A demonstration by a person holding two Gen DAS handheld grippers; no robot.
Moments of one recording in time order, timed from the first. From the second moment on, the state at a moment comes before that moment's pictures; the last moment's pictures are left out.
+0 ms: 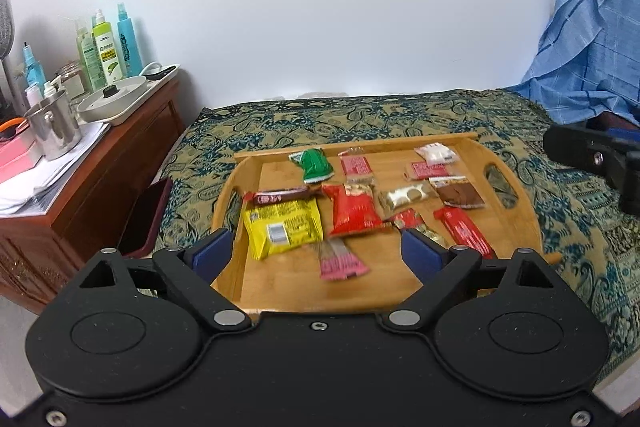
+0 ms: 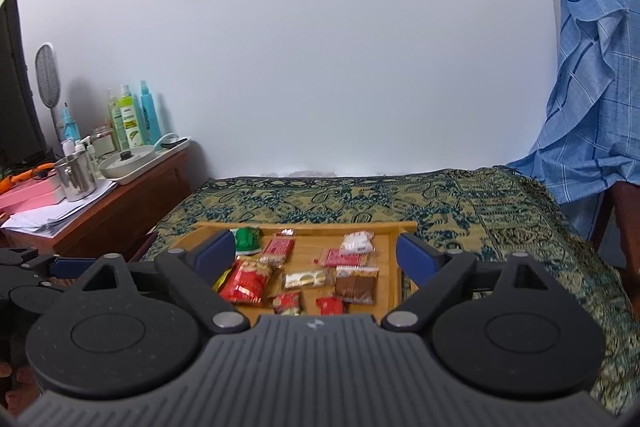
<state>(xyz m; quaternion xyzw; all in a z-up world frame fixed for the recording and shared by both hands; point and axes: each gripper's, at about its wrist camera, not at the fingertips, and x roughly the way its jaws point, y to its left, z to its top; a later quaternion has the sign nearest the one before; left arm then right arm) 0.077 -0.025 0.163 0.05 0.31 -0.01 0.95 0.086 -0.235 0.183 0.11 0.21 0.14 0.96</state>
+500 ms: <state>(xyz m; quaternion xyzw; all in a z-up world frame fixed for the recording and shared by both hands) 0.024 -0.016 0.108 0.04 0.32 0.01 0.95 0.011 -0.223 0.121 0.09 0.20 0.13 0.97</state>
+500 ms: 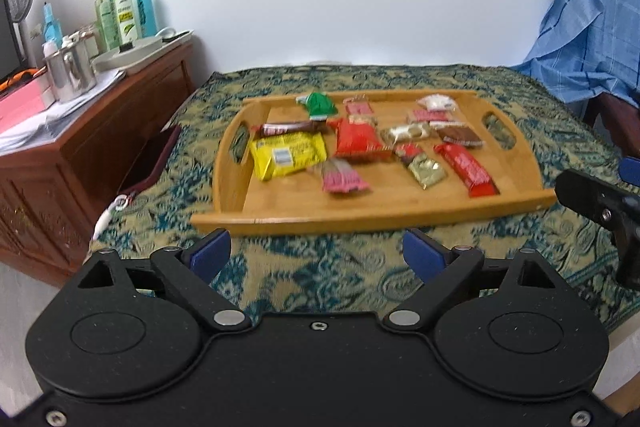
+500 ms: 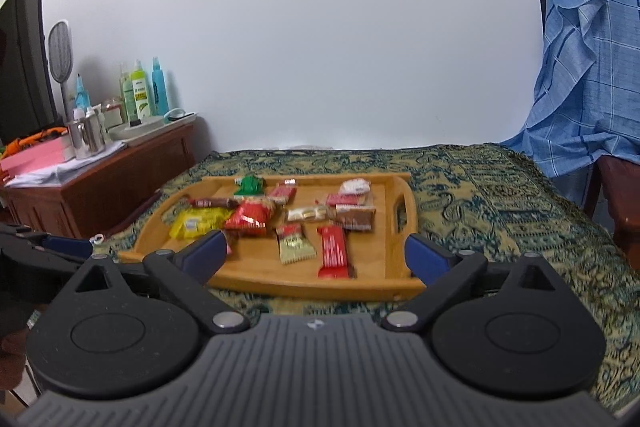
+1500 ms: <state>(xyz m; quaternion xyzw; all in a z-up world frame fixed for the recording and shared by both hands) 0.038 0.002 0.021 0.00 0.33 0.02 0.94 0.020 -0.202 0.029 0.04 0.23 0.06 0.97</state>
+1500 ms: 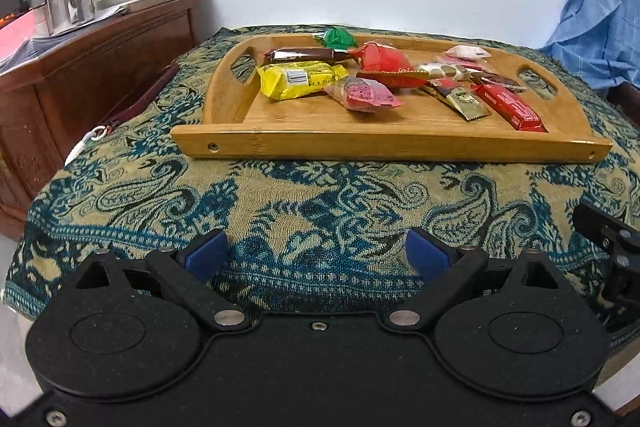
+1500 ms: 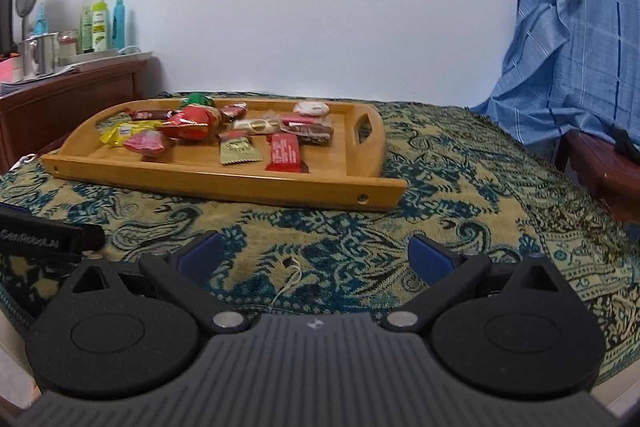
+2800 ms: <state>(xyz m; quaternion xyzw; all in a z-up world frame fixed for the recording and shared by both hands) 0.040 0.010 0.016 -0.01 0.33 0.01 0.94 0.035 -0.184 0.007 0.04 0.26 0.06 0.96</state>
